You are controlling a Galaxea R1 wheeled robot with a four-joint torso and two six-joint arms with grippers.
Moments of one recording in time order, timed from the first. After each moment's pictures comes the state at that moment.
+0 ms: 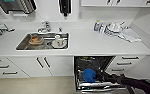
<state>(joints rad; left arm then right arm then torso) 1.71 2.86 -2.36 0.44 -0.29 -0.26 -0.48 2.71 -2.07 -0.16 -0.23 0.73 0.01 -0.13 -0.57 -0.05</state>
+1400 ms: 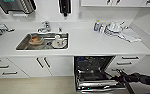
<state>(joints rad) 1.66 3.00 -2.58 0.29 -0.26 -0.31 -0.44 2.35 -1.89 -0.07 -0.48 0.74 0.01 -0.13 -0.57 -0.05</state>
